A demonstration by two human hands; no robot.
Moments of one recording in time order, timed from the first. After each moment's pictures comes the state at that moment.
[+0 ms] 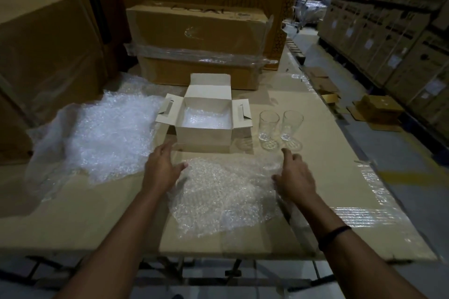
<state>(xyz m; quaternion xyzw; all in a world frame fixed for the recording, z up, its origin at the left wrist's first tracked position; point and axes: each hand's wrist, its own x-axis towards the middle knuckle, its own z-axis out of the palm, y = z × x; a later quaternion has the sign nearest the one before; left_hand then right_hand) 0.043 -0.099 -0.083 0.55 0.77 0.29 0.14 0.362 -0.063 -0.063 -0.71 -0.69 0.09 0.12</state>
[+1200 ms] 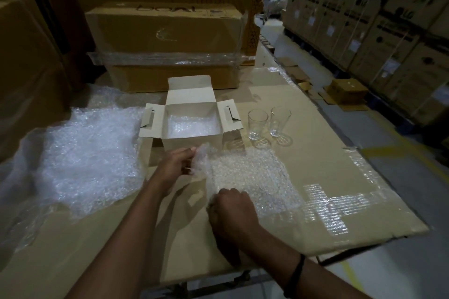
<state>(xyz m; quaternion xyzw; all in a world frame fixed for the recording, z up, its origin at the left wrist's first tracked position) 0.056 -0.050 -0.057 0.48 0.52 0.43 0.56 0.229 -0.141 -0.059 -0.57 -0.80 0.13 0.09</state>
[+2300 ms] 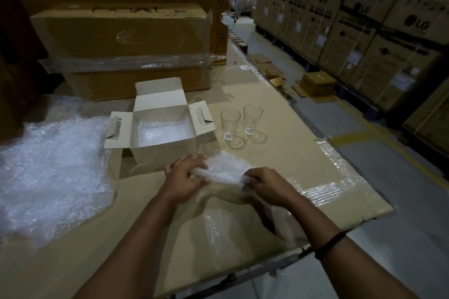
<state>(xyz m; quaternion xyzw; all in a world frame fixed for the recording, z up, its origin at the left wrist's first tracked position) 0.111 -0.031 -0.110 0.74 0.53 0.29 0.30 0.369 -0.086 -0.053 -0.62 -0.71 0.30 0.15</state>
